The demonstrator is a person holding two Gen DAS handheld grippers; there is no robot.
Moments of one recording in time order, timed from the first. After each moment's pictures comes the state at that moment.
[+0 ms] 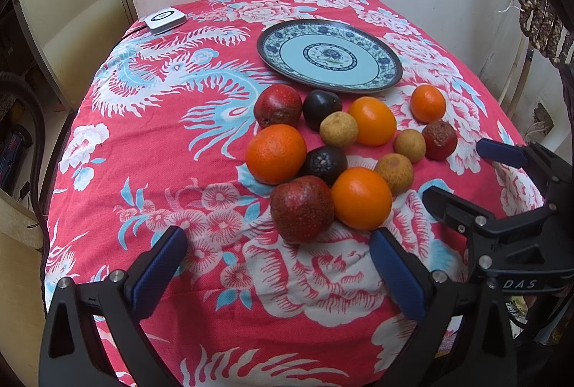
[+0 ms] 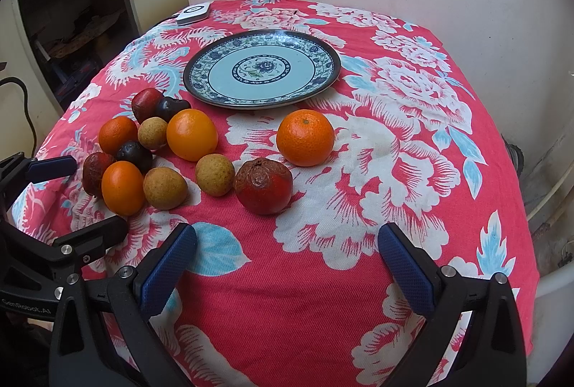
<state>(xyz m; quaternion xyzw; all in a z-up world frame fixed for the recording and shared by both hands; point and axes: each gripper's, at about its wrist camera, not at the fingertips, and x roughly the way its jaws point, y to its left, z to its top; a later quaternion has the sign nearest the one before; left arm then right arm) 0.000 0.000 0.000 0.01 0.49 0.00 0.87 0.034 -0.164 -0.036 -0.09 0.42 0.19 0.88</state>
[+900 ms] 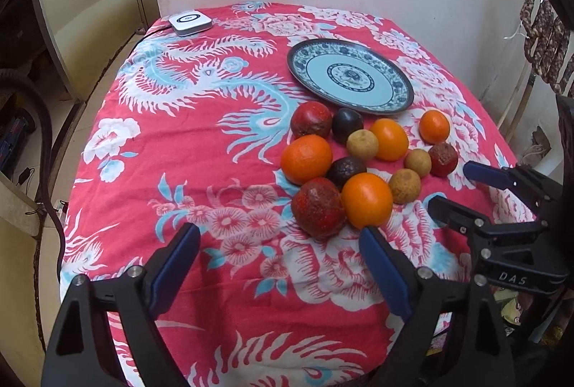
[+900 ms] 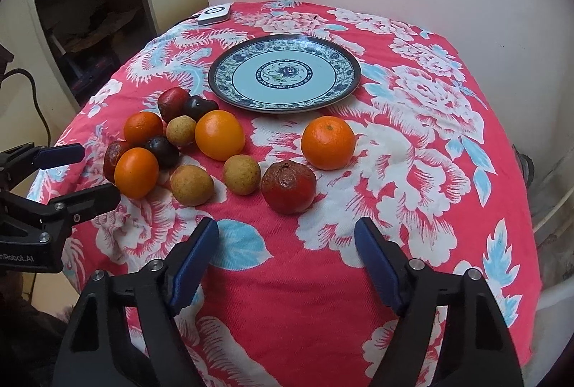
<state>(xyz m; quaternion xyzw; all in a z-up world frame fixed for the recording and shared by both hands) -0.013 0.026 0.018 -0.02 0.47 0.00 0.88 0.027 -0.159 -0.028 -0.09 0.42 0.23 0.87</state>
